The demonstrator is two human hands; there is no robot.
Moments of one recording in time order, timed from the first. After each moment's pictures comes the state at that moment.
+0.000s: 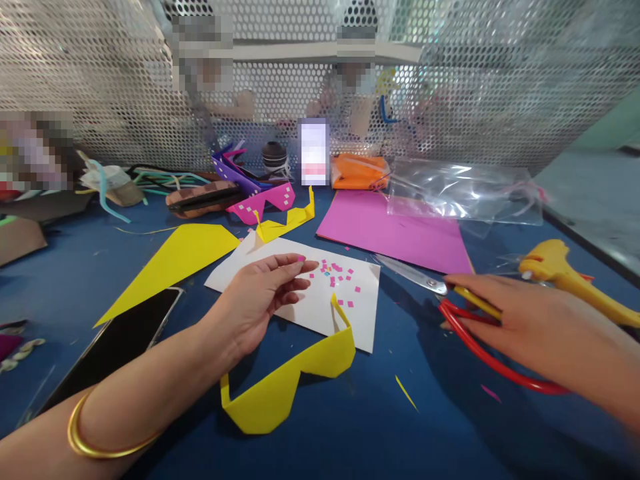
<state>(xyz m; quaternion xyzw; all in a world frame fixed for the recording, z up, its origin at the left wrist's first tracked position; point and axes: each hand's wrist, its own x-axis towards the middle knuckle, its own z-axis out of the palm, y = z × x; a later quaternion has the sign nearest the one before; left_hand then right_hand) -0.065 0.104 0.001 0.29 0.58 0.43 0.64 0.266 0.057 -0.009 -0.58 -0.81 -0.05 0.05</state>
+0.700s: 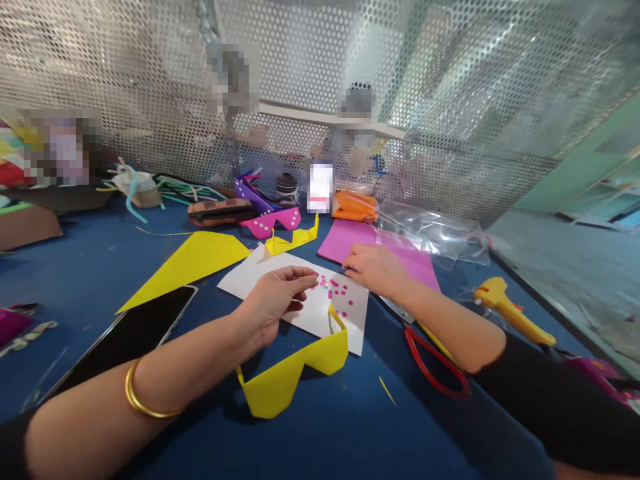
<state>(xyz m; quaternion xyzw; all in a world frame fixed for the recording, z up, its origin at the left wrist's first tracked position) -0.065 0.100 -0.005 0.33 0.55 0.43 0.63 0.136 0.163 0.002 -0.46 -0.88 -0.10 -0.02</state>
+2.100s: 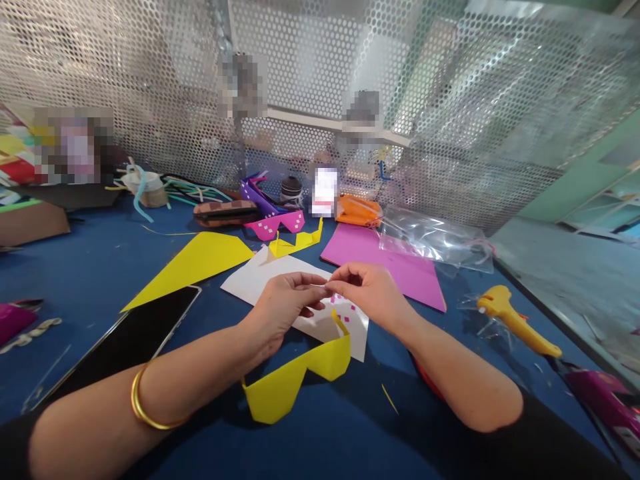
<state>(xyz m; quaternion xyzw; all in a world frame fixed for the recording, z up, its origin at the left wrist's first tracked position) -0.061 0.090 0.000 0.41 0.55 0.41 0.61 0.103 0.115 0.005 -0.52 -0.70 0.37 0.32</state>
